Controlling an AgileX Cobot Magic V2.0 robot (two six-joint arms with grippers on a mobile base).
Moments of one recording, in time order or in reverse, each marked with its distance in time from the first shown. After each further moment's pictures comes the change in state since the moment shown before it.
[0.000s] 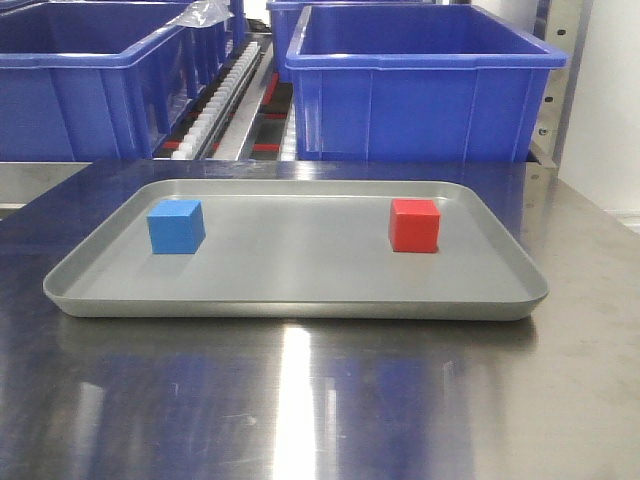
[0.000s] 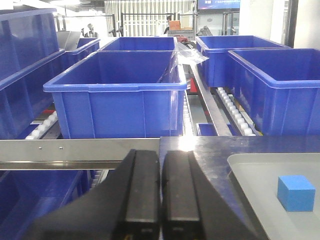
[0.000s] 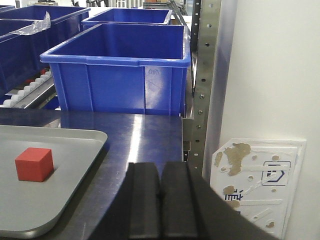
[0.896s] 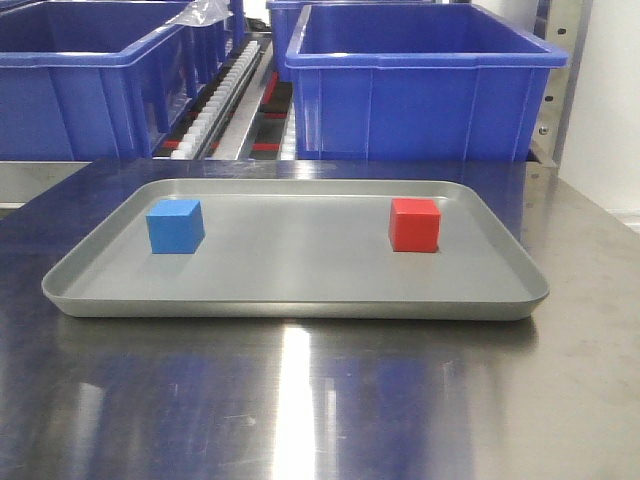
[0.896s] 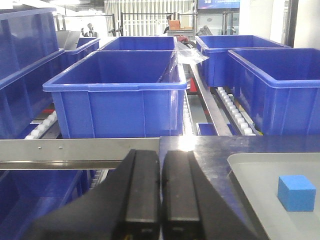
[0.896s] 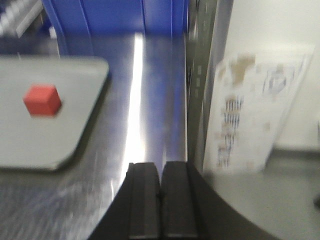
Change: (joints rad) left arm 0.000 0.000 0.000 0.000 0.000 0.000; right arm 0.000 0.231 -0.372 0.052 0.570 0.000
